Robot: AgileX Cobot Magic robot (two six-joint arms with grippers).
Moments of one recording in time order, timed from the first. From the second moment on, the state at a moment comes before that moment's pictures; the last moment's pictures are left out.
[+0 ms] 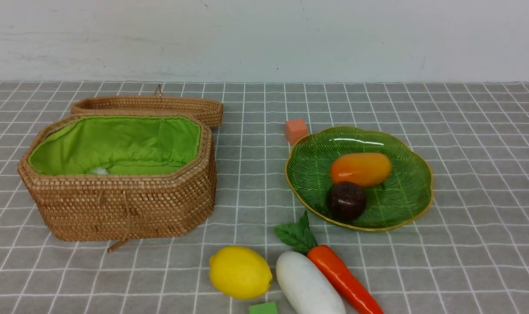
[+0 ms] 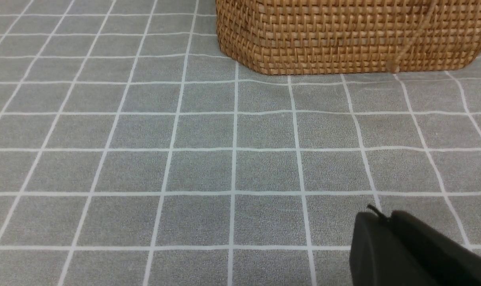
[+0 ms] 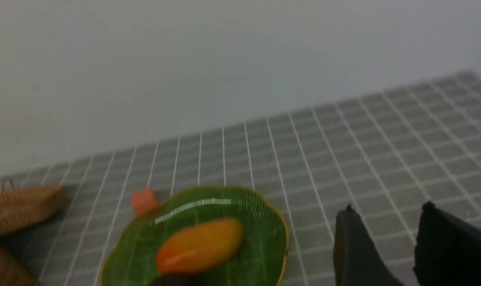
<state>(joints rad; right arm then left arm) 0.01 0.71 -0.70 0.05 0.33 0.20 -0.06 -0.01 0.01 0.15 0.47 -0.18</state>
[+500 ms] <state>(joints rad) 0.48 1.22 -0.97 0.28 0.76 -0.23 -0.06 -0.01 0.01 0.15 0.47 -0.18</state>
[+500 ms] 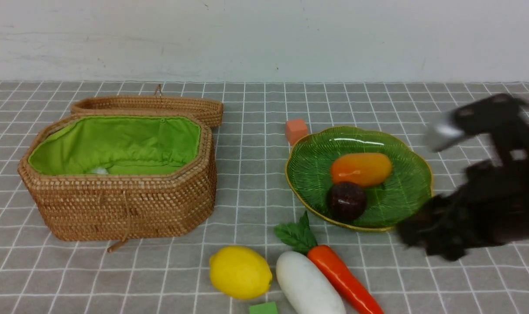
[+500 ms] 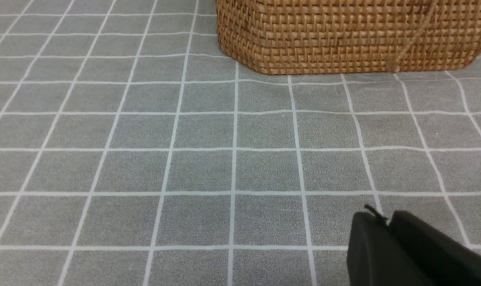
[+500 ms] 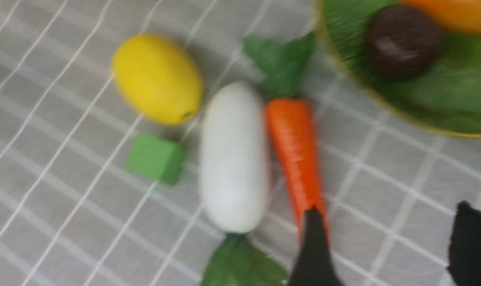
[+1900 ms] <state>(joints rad) 0.71 1.70 -1.21 0.15 0.91 0.05 -0.06 -0.01 0.01 0.15 0.47 -0.18</state>
